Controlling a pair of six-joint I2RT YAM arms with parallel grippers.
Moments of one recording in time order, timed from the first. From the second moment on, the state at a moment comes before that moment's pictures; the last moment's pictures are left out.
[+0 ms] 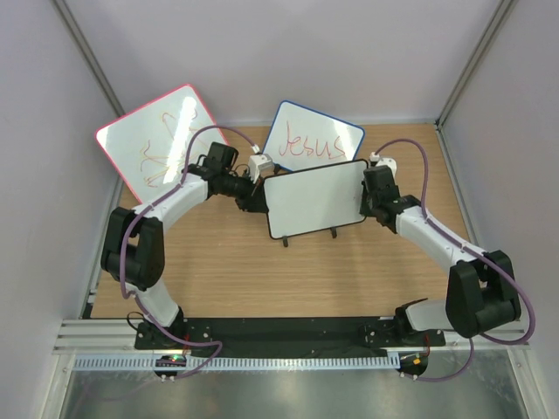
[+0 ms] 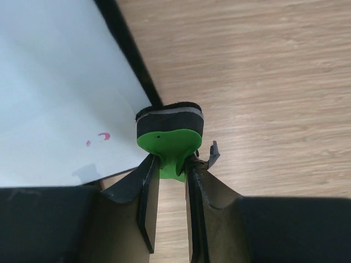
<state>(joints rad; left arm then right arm) -0.37 1.72 1.26 -0.50 0.80 0.35 0.31 1.35 0.84 -0.32 0.31 0.32</state>
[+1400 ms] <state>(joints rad) -0.37 1.72 1.26 -0.52 0.81 0.34 0.40 1.42 0.94 -0.31 0.28 0.32</state>
